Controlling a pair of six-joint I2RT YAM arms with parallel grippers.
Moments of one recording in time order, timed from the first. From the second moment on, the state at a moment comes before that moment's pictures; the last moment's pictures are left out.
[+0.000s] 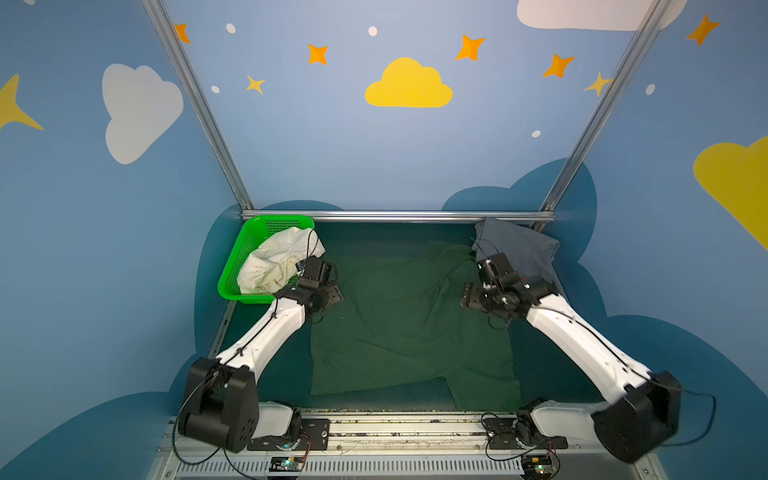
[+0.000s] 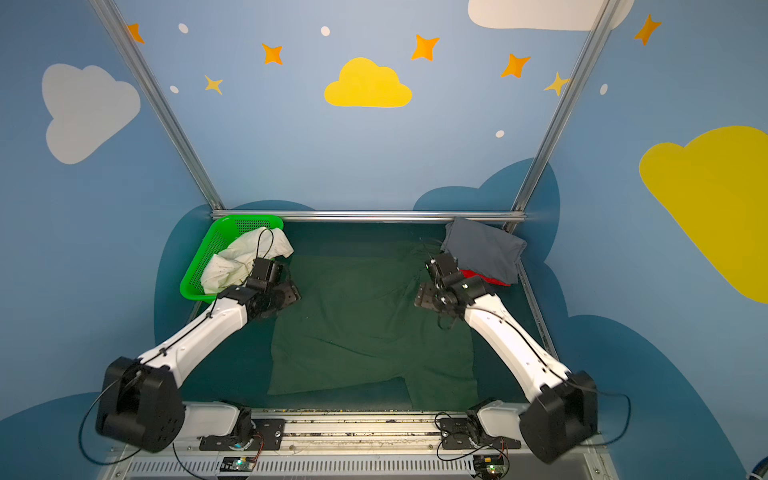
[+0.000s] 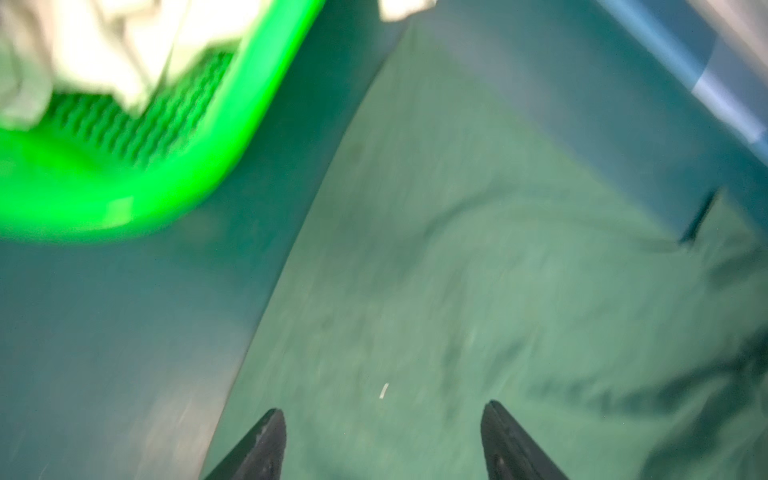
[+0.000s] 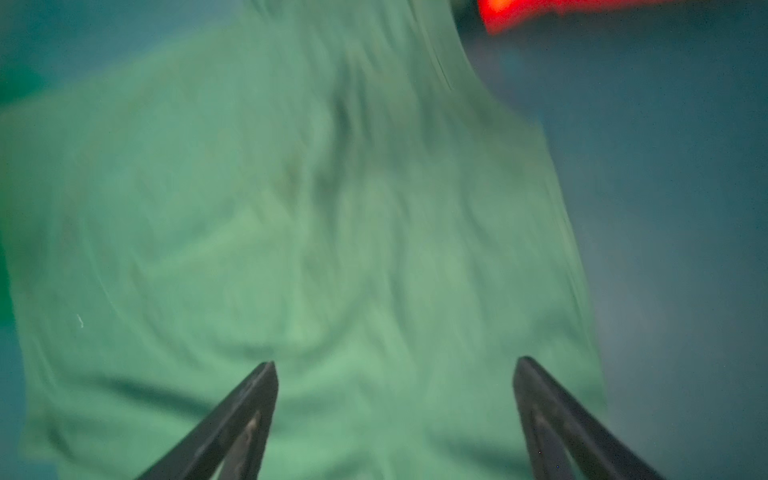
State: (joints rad) left arm -0.22 1.43 1.01 -0.54 -0.13 -0.72; right arm 0.45 1.41 1.20 -0.84 0.13 0.58
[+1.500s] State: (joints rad) left arm -0.06 2.40 1.98 -0.68 -0.08 -0.58; right arm 0.22 2.64 2.49 -0.71 -0.30 0.14
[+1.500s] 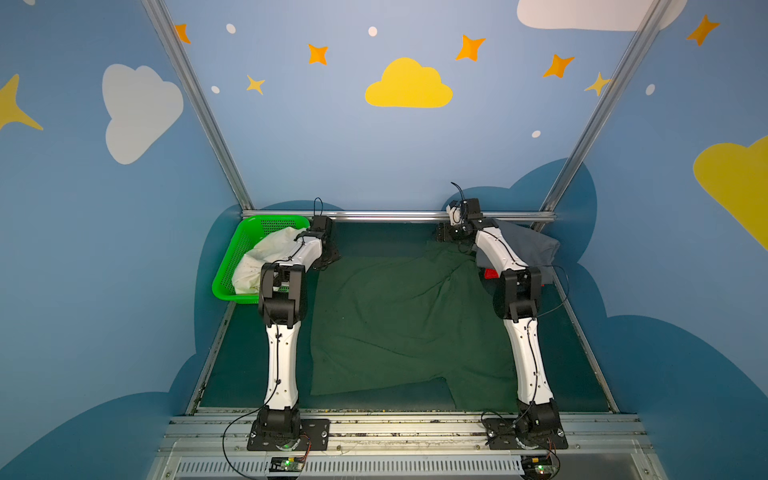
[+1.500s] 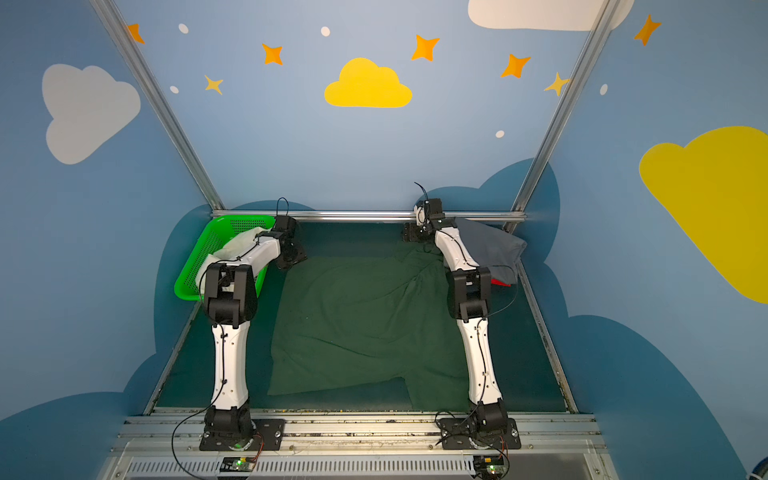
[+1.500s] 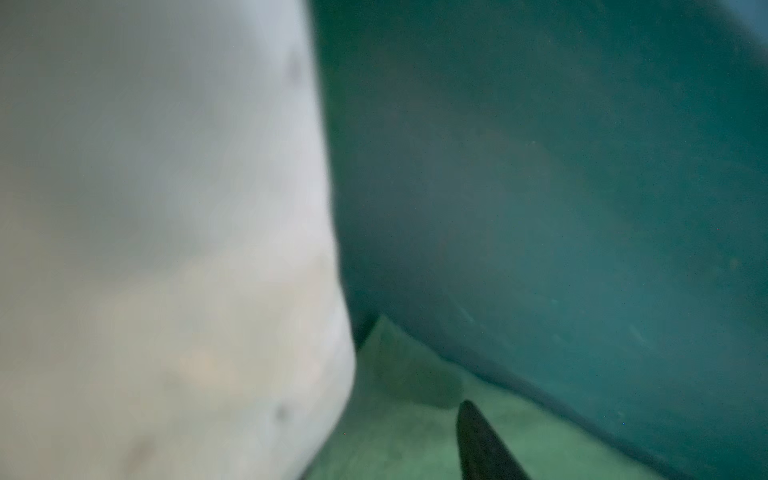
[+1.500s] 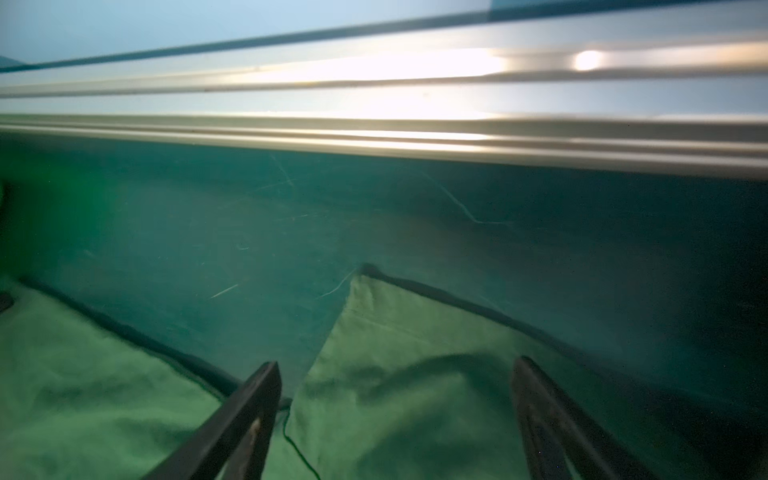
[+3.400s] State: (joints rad) left arm -0.12 1.96 1.65 -0.63 0.06 -0.61; right arm 0.19 2.63 2.45 -0.94 -0.25 -0.04
